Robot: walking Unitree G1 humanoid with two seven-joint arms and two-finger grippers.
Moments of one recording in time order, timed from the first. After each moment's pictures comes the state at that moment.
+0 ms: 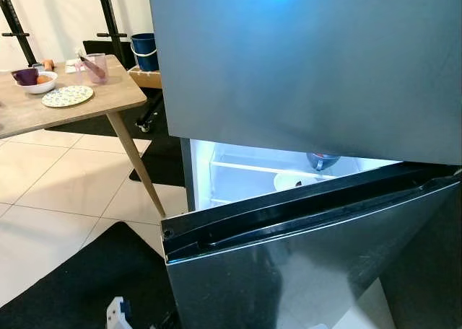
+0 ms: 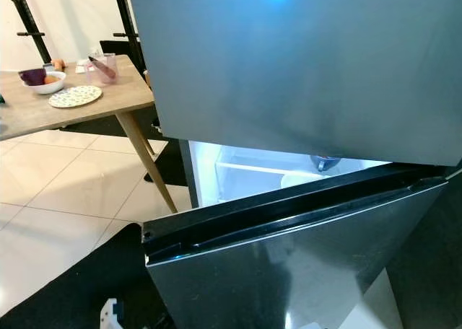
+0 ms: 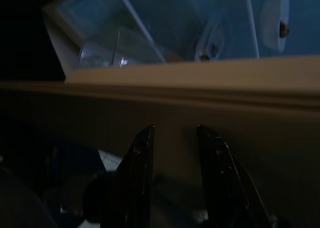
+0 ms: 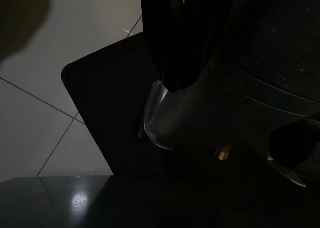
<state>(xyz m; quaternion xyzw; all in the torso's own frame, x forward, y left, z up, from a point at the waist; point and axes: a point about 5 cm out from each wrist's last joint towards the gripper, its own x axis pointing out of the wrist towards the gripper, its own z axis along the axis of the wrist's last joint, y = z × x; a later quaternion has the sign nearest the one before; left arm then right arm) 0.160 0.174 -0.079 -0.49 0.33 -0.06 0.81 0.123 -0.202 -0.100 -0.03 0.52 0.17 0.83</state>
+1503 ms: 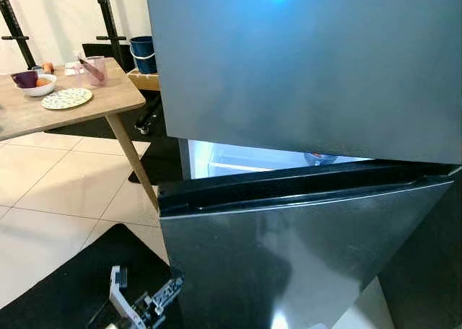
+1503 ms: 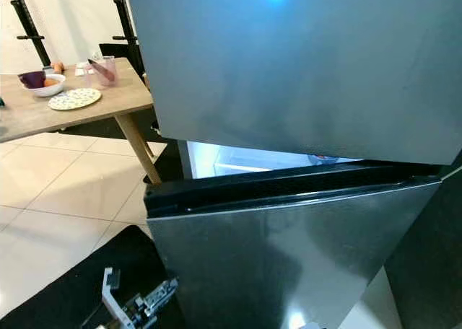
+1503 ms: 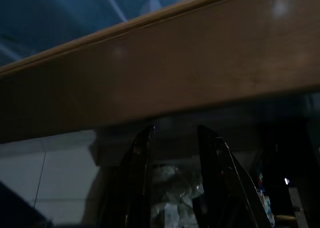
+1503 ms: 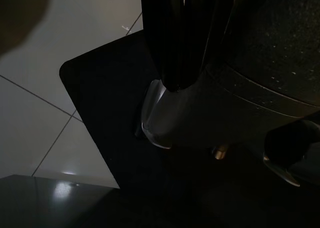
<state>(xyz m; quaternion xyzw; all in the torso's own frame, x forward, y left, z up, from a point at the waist) 0.211 0.189 -0.031 -0.52 0.20 -0.25 0.79 0.124 -0.202 -0.100 -0.03 0.52 0.18 0.83</state>
